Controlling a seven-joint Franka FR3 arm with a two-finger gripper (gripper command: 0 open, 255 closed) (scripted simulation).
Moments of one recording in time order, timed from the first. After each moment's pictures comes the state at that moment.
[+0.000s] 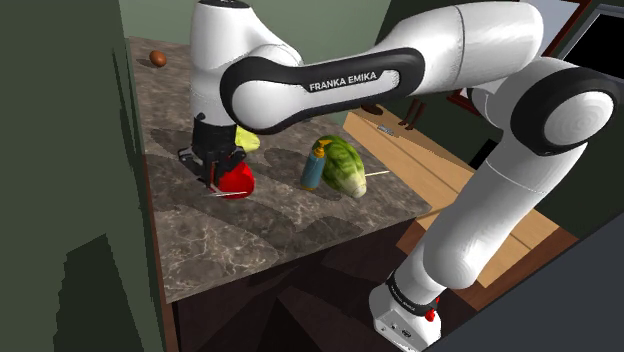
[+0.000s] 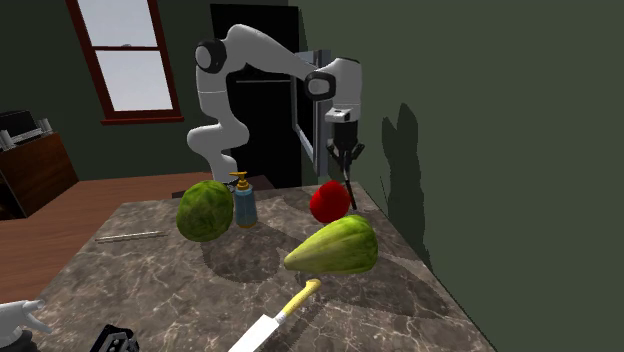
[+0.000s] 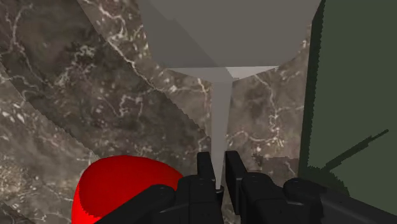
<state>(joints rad) 0.09 0.02 0.56 -1.98 -0.07 2.04 0.98</state>
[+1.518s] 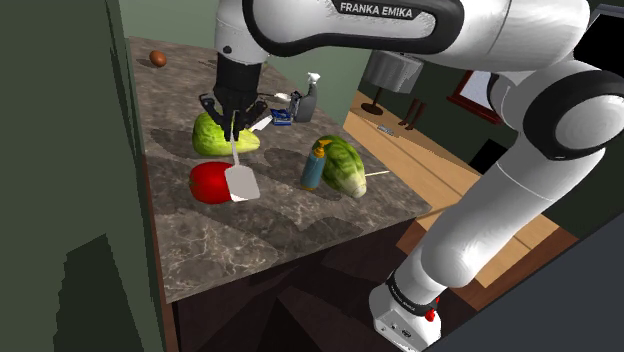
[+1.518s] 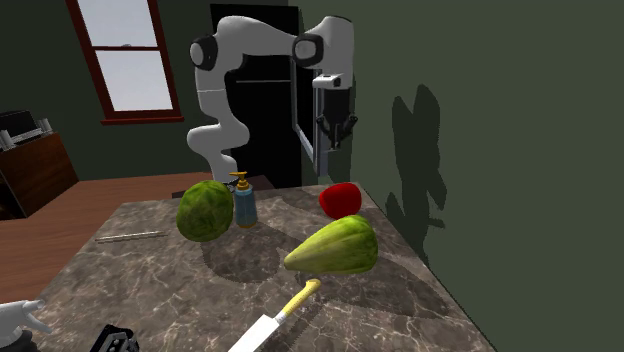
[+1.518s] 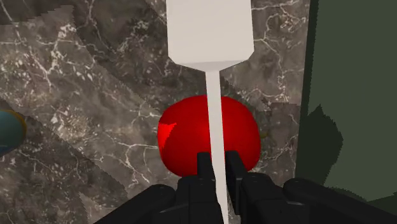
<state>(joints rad) 0.04 -0.06 0.50 -1.82 -0.02 1.80 0.84</state>
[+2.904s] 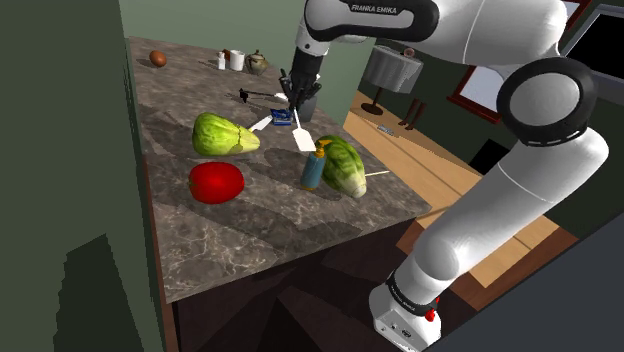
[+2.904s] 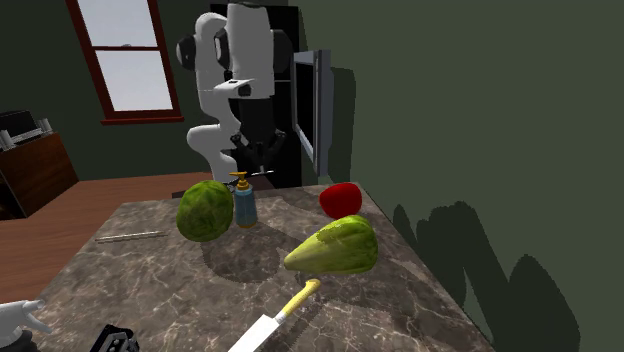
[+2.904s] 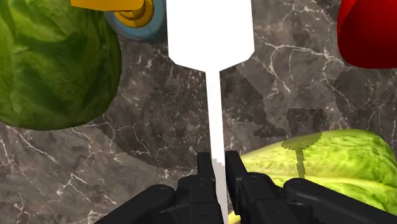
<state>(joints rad) -0.18 -0.08 0.21 -1.84 -0.01 1.83 0.33</state>
